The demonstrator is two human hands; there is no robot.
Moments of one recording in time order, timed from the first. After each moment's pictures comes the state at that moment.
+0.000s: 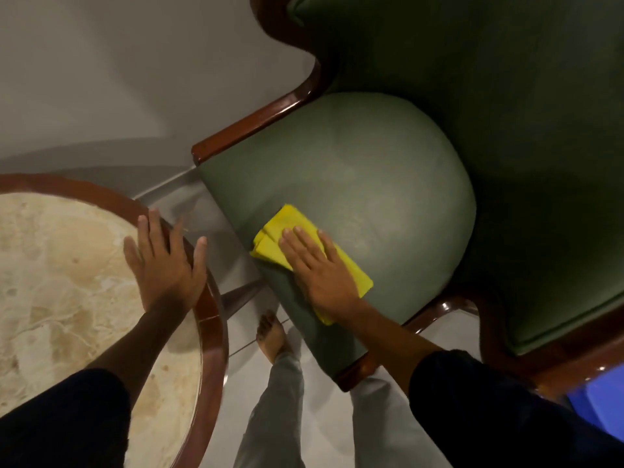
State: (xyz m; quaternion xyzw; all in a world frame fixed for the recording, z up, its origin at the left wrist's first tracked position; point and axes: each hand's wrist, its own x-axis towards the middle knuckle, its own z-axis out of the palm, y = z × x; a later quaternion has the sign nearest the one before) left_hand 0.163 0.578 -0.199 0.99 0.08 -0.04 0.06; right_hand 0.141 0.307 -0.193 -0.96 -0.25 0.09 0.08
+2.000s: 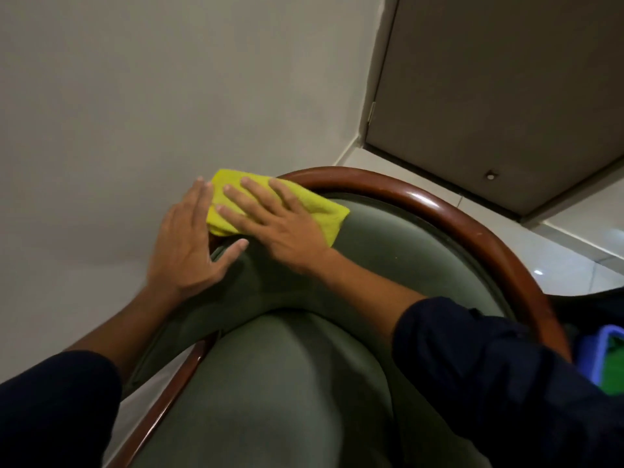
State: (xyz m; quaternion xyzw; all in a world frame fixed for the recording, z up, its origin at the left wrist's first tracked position) left_hand 0.576 0.244 0.022 0.92 -0.37 0.05 0.11; right_hand 0.504 0.047 0.024 -0.98 -0.13 -0.12 -0.07
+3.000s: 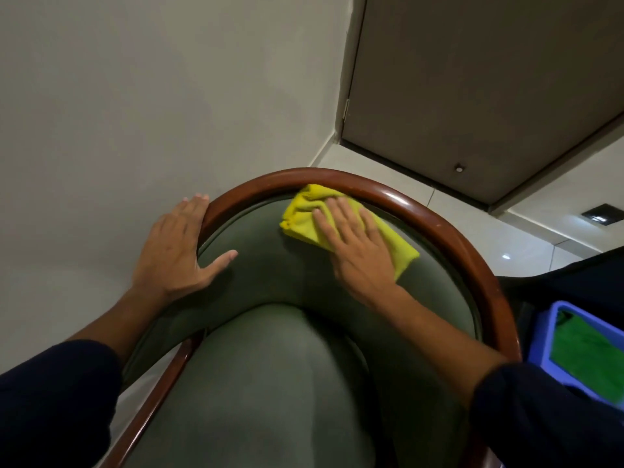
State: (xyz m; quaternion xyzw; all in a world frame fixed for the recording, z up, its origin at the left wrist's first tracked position) left_hand 0.571 0.236 0.031 0.92 -0.39 -0.03 0.07; right_hand 0.392 -0.025 0.022 -0.99 0.09 -0.06 -0.05
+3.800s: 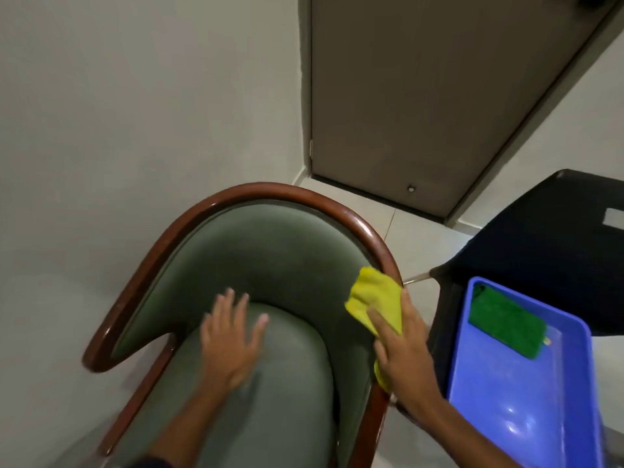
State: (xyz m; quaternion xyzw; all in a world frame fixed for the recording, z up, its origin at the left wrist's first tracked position) left_hand 0.311 0.210 0.052 0.95 -0.23 -0.15 0.17; right_hand 0.107 -0.006 0.060 -0.93 0.31 -0.07 0.20
